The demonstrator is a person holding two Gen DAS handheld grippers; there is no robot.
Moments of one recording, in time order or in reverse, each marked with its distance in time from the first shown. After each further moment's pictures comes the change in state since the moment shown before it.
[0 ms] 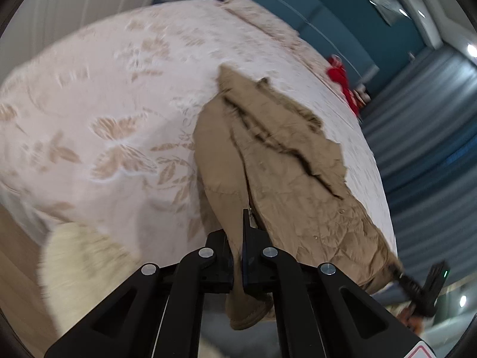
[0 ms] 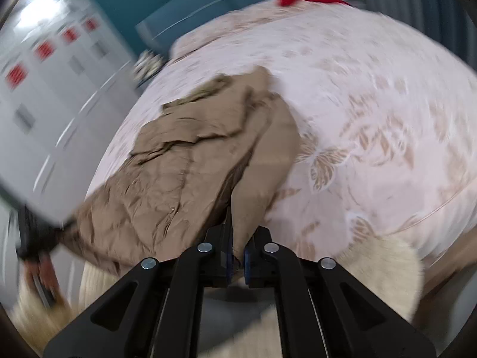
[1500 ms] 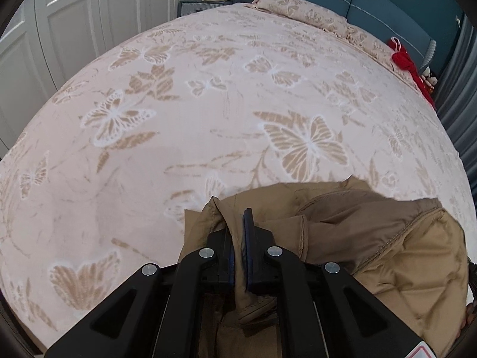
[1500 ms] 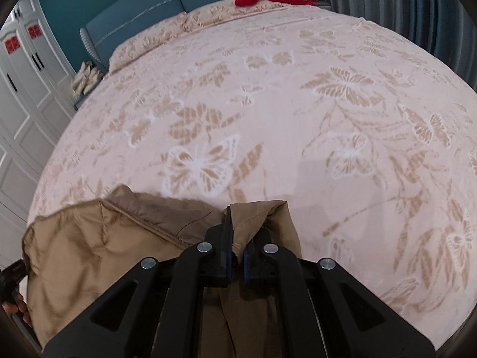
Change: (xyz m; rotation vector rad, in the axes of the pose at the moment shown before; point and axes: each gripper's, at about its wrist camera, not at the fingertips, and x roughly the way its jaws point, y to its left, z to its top) left arm 0.233 0.021 0.148 0.082 -0.039 0.418; right arm 0.264 -0.054 0.140 0.163 -0.036 -0.303
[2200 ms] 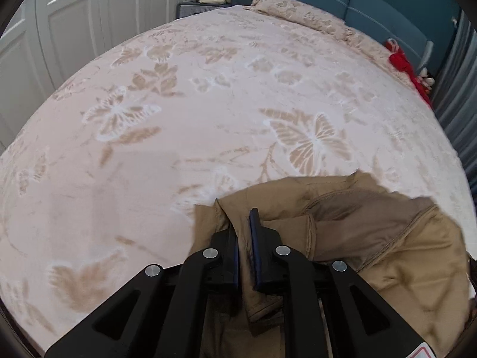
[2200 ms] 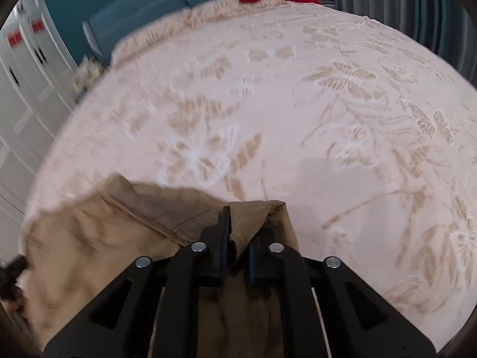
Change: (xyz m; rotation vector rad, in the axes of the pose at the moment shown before) left arm -0.016 0.019 -0.001 0.006 -0.018 -0.051; right arm -0.030 -0.022 0.007 0.044 -0.033 0.102
